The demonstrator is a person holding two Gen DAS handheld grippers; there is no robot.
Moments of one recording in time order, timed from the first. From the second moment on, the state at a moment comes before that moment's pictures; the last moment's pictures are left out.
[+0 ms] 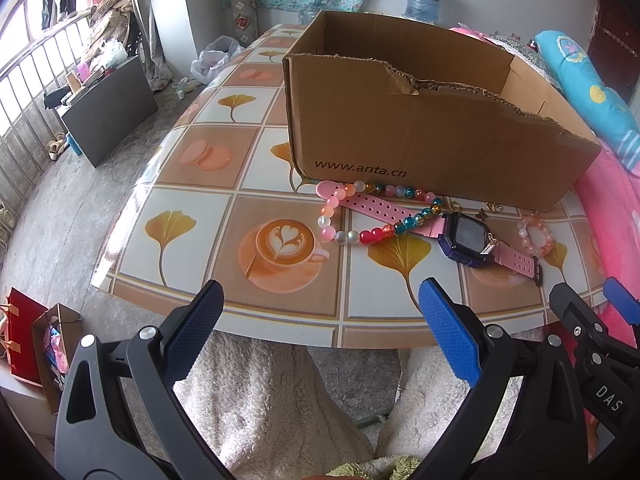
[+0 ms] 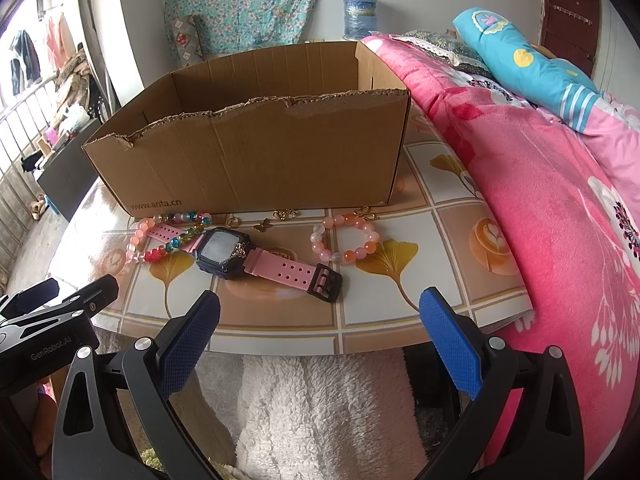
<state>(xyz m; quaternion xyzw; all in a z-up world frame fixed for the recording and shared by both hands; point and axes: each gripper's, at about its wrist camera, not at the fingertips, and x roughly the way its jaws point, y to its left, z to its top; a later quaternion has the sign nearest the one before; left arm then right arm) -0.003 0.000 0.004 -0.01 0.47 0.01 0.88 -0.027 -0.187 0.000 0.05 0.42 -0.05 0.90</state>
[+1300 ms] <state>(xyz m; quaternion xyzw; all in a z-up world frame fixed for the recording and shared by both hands) 0.041 0.034 -0.015 -0.05 0.38 -0.12 0.91 0.100 -0.135 -0.024 0.12 0.51 0.17 0.84</state>
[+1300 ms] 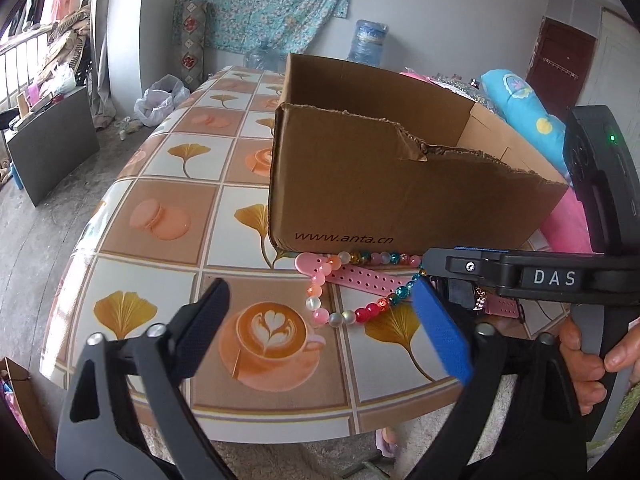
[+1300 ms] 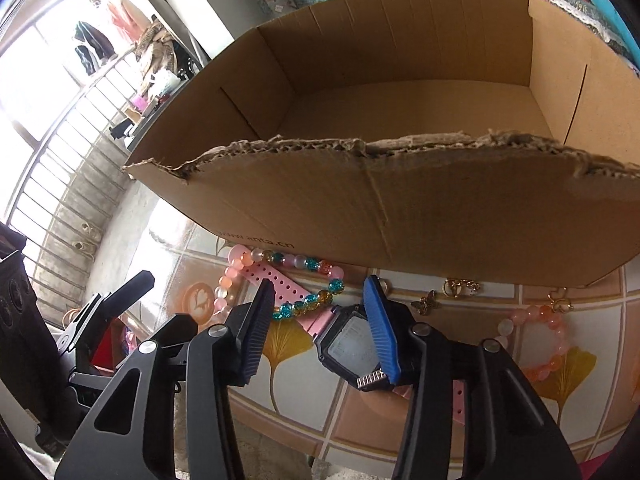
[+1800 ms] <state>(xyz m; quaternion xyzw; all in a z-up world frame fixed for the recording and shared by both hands) 0.068 0.011 -0.040 0.04 0.43 -0.11 0.90 0.120 -0.091 -0.037 0.08 0.54 0.12 0.83</state>
